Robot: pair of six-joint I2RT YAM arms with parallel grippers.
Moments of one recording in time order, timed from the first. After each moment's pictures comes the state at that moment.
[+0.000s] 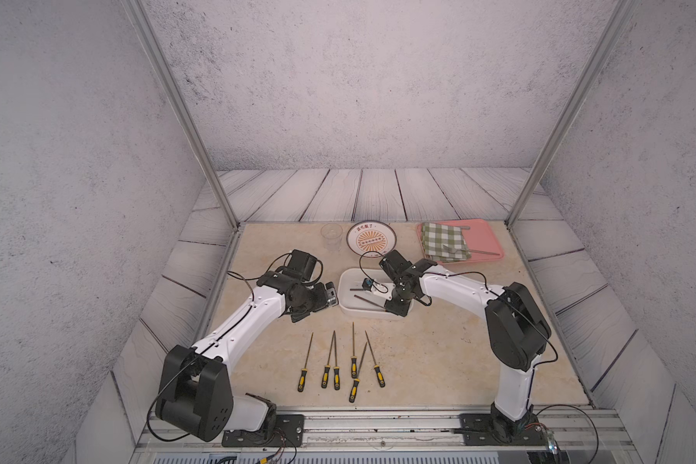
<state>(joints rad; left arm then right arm) -0.39 1.38 1.06 -0.81 0.19 -0.66 0.68 1.89 1.42 -0.81 -0.03 -0.55</state>
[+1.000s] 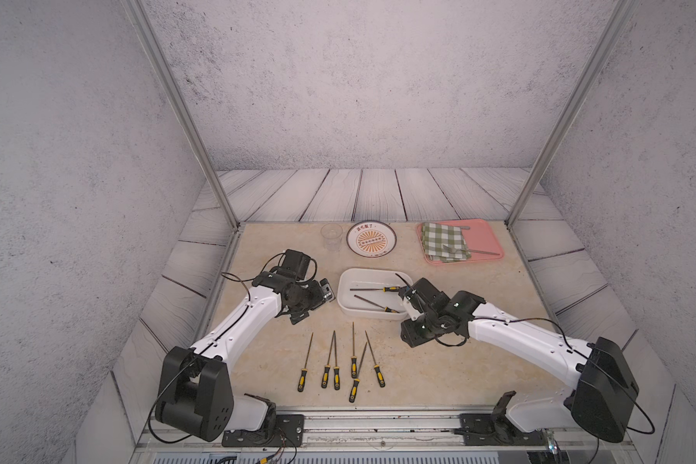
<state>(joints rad) -0.34 1.38 1.04 -0.78 0.25 -0.78 0.84 1.36 0.98 -0.83 -0.09 0.42</state>
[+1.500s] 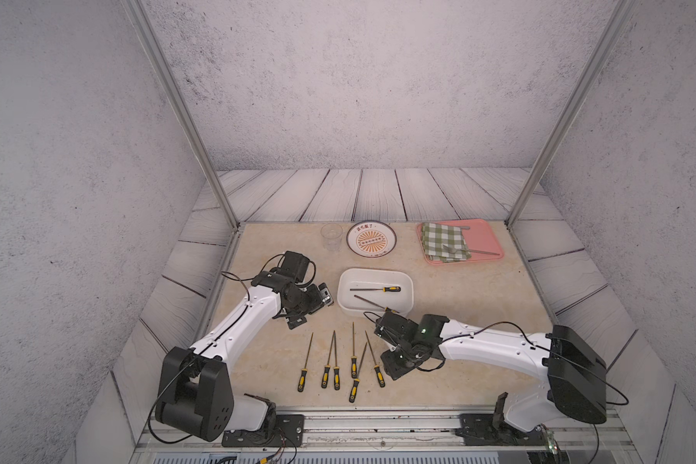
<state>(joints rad) -0.32 1.38 1.05 -0.88 0.24 -0.76 1.09 1.53 1.01 -0.80 -0.07 0.57</state>
